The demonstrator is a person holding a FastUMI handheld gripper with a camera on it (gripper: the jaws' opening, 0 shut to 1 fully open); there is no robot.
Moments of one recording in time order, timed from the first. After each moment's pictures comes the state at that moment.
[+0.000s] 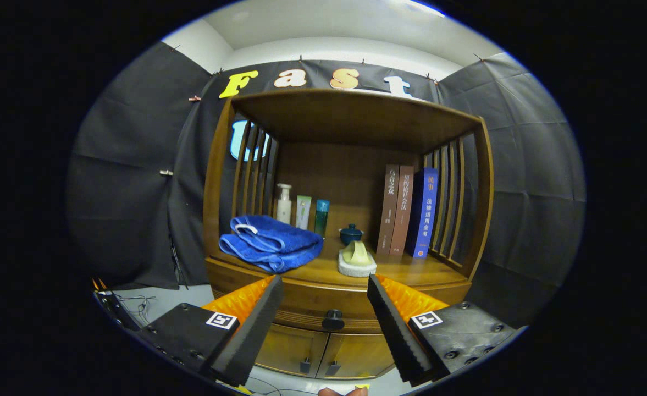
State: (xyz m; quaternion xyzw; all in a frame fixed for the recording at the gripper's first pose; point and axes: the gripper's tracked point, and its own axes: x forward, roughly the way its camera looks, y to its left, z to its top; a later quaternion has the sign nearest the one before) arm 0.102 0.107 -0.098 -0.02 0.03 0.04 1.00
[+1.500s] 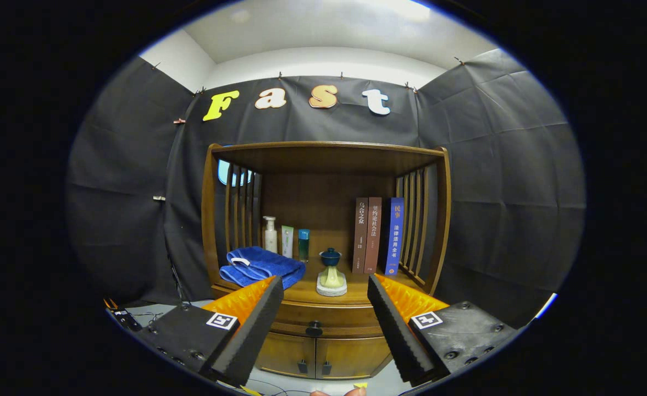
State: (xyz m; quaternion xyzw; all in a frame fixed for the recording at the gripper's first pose) arm 0.057 0.062 -0.024 0.00 0.01 0.02 1.00
